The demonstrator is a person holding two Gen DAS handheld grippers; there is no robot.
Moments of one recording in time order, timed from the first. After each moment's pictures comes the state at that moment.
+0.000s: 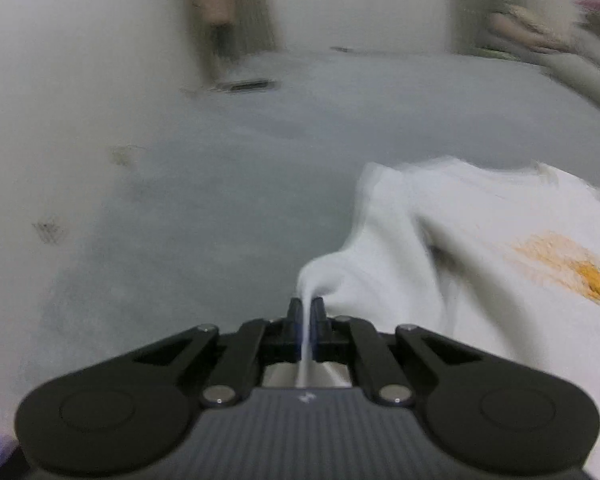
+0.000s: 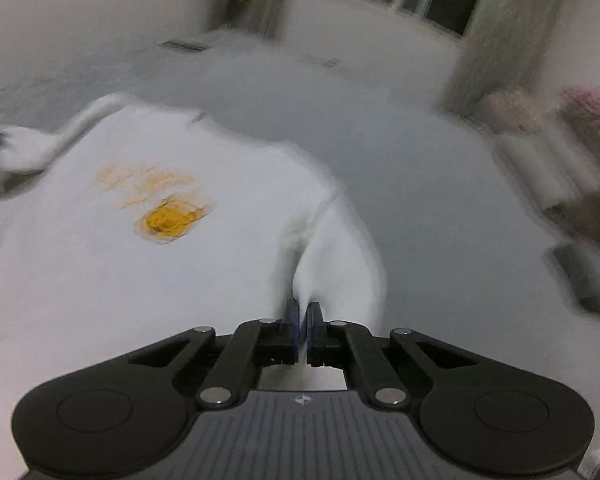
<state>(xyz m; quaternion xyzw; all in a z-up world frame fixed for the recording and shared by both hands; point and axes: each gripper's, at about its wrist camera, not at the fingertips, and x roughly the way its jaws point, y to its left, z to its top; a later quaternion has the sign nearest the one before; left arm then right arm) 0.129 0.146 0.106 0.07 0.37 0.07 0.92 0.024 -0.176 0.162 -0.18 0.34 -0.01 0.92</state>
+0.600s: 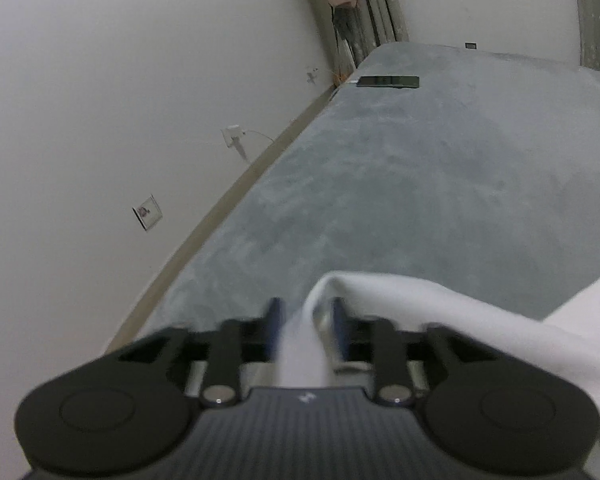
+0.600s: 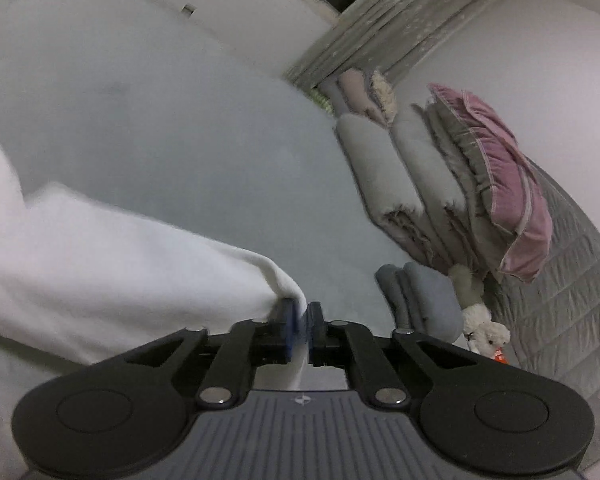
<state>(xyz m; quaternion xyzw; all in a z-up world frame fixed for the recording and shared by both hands) 0.244 0.207 0.108 0.04 0.38 0.20 0.90 0.191 -0.262 0.143 -0.30 0.37 -0.23 0.85</state>
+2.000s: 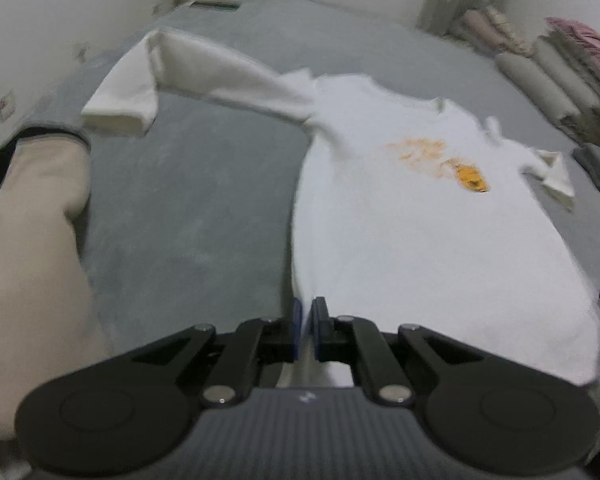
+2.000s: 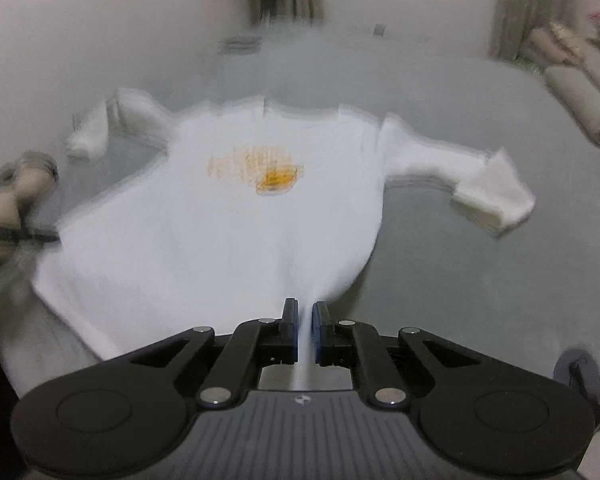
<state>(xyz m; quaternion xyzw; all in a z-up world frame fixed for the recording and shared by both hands) -0.046 0.102 0.061 -0.07 0.46 -0.06 0.88 -0.075 -0.182 0.159 -0.06 0.44 0.13 0.89</state>
